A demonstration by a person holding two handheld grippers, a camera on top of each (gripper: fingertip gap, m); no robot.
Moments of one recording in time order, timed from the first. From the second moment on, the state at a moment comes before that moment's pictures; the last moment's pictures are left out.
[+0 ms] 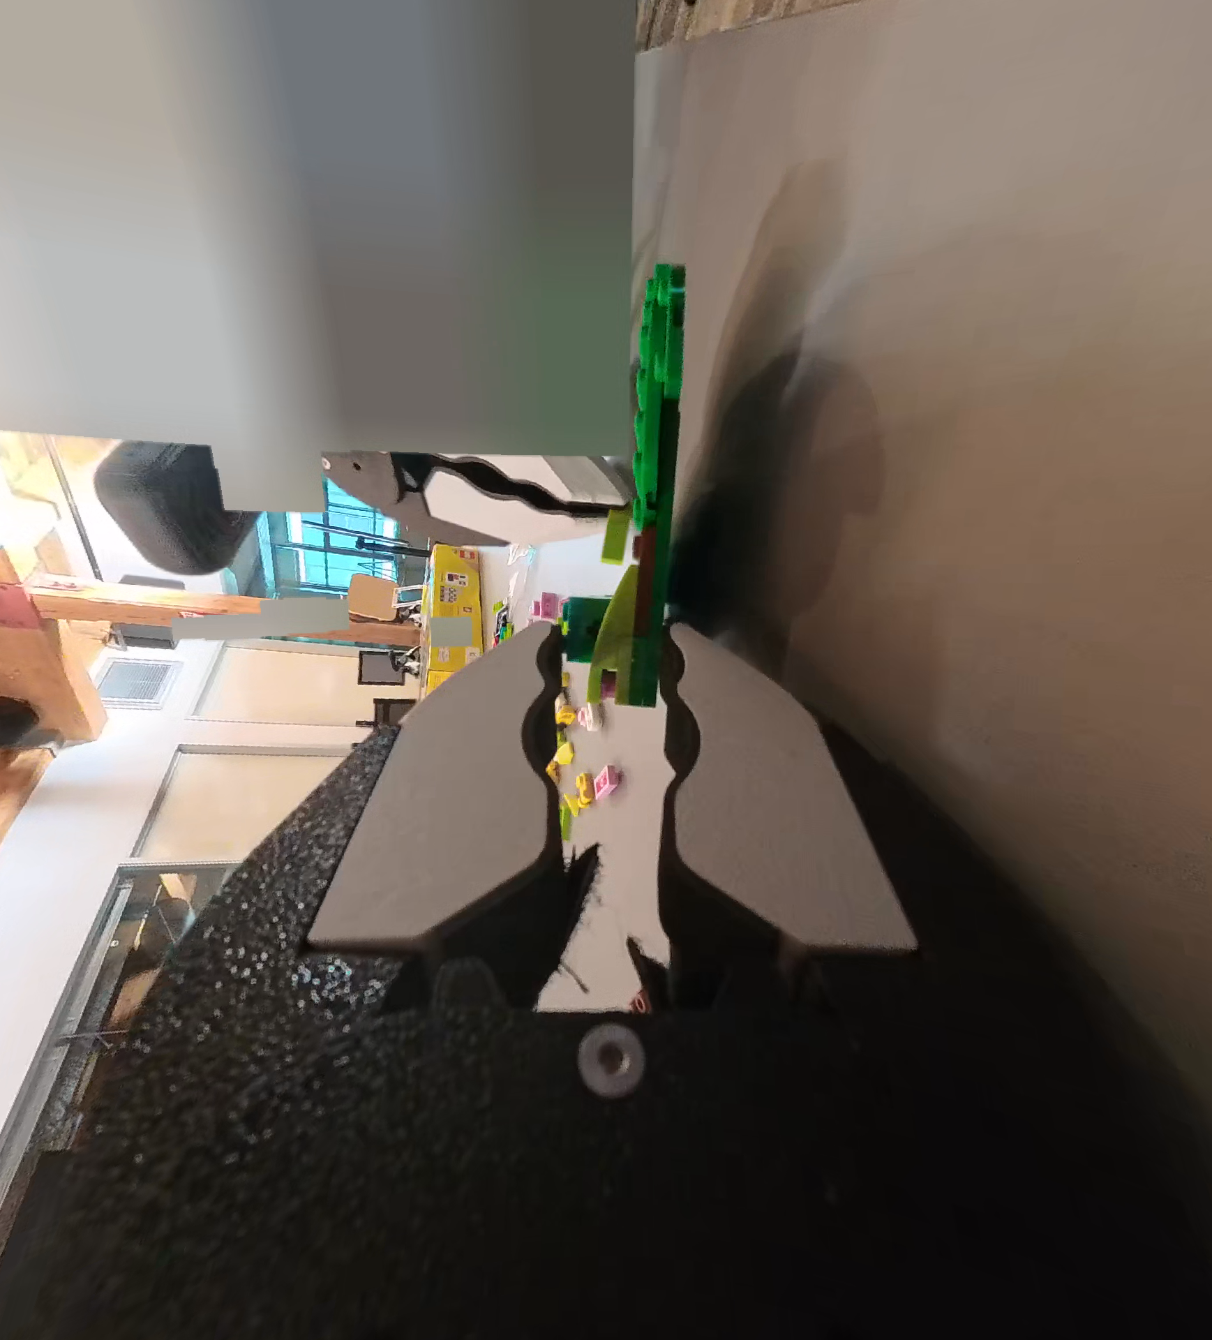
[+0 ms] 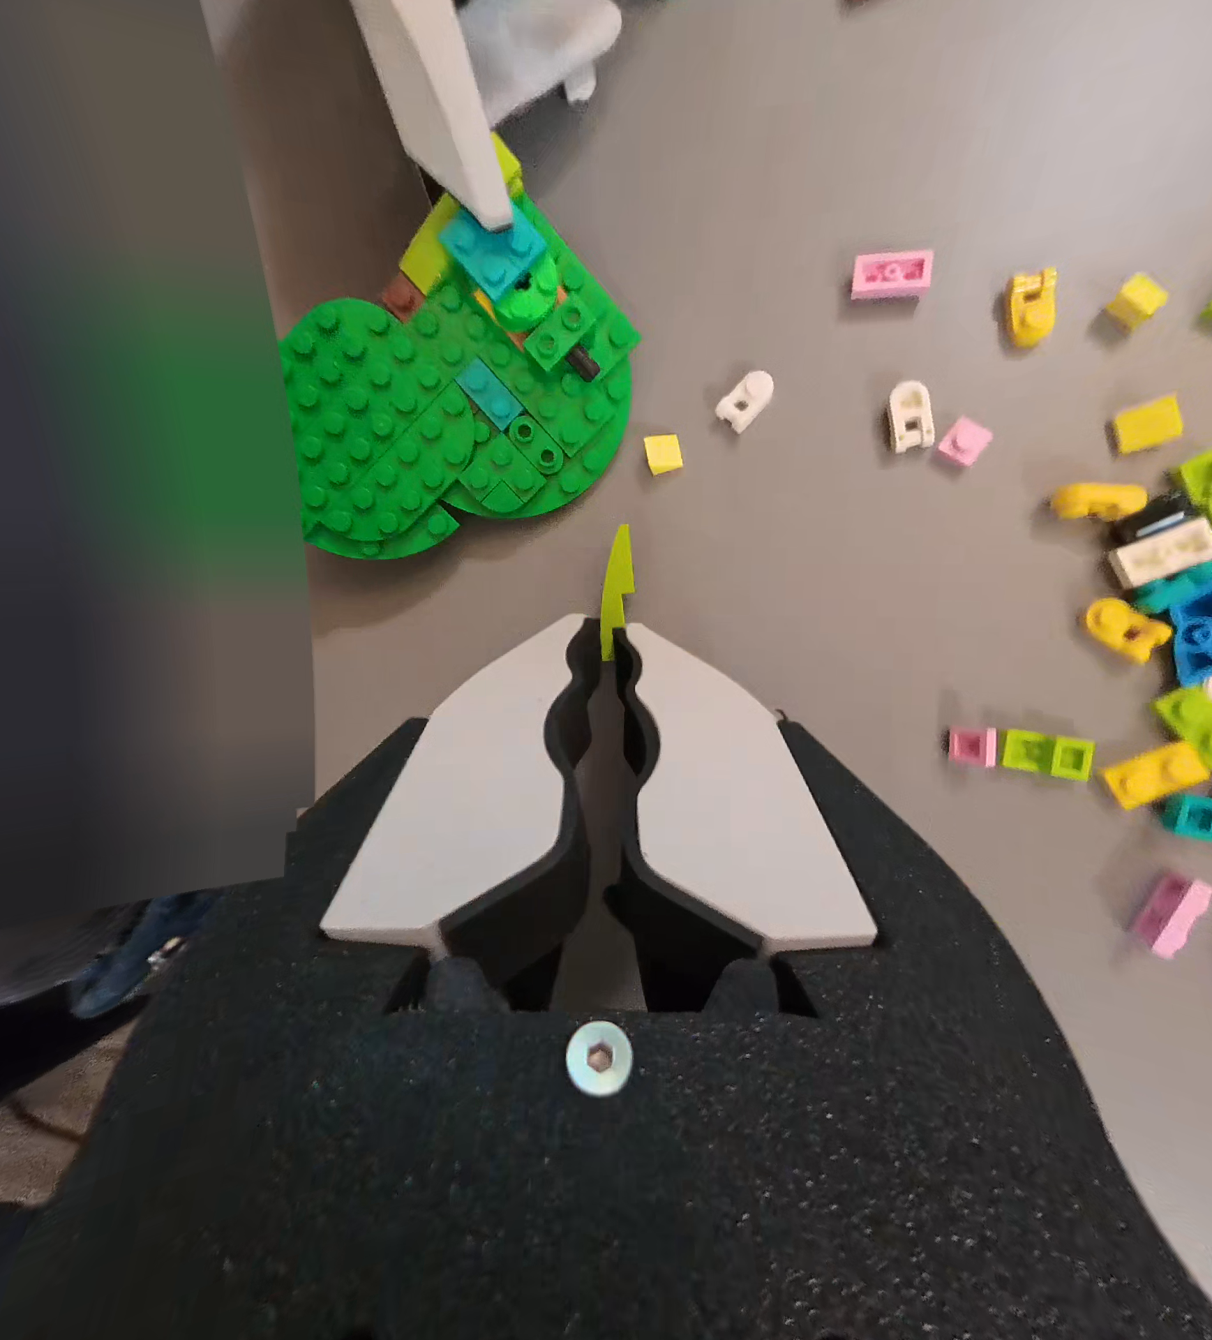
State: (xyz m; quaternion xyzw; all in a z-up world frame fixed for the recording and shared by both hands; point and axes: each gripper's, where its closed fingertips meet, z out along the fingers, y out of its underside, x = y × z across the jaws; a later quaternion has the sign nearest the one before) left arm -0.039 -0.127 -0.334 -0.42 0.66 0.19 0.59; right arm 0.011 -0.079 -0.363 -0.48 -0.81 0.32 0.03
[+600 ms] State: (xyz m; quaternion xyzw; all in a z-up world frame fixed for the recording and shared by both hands) left arm -0.041 -0.126 -0.334 -0.43 0.66 0.19 0.59; right arm 0.013 -0.069 -0.356 -0.50 -0.80 0.28 0.17
